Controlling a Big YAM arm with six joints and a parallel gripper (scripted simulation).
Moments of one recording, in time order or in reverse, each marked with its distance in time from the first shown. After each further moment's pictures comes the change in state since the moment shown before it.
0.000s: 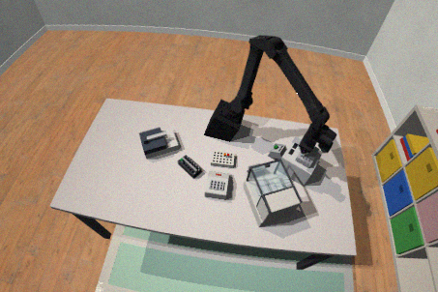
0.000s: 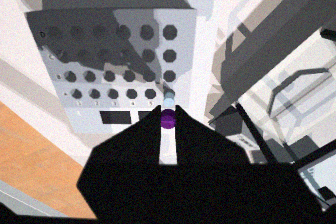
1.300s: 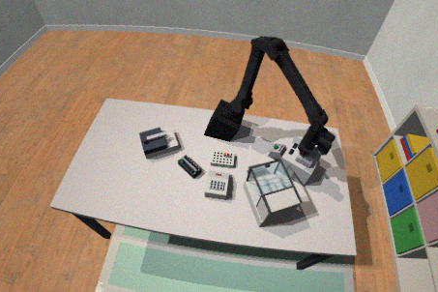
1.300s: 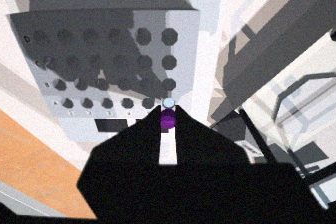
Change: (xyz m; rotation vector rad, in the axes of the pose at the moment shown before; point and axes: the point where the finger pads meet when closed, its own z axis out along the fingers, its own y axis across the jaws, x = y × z) arm 0.000 -0.001 0.017 -0.002 0.002 0.000
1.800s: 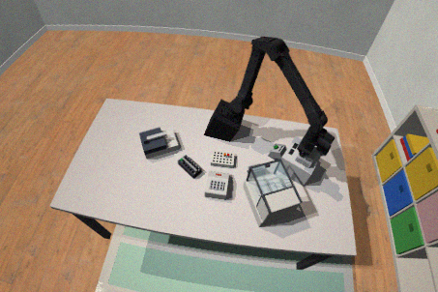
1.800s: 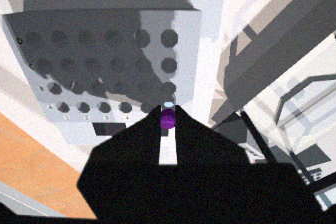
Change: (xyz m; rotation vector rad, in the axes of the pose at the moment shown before) arm 0.000 0.000 0.007 -0.001 0.000 0.000
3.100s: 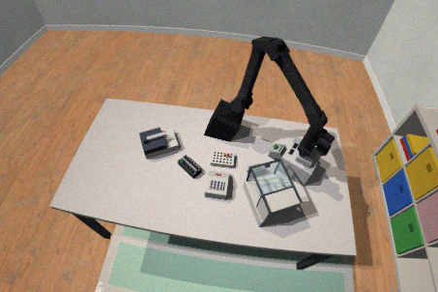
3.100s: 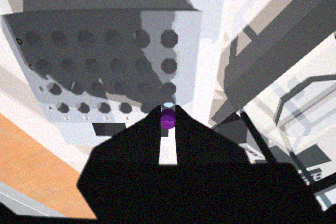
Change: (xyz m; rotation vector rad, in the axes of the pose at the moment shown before) arm 0.000 0.000 0.000 0.000 0.000 0.000
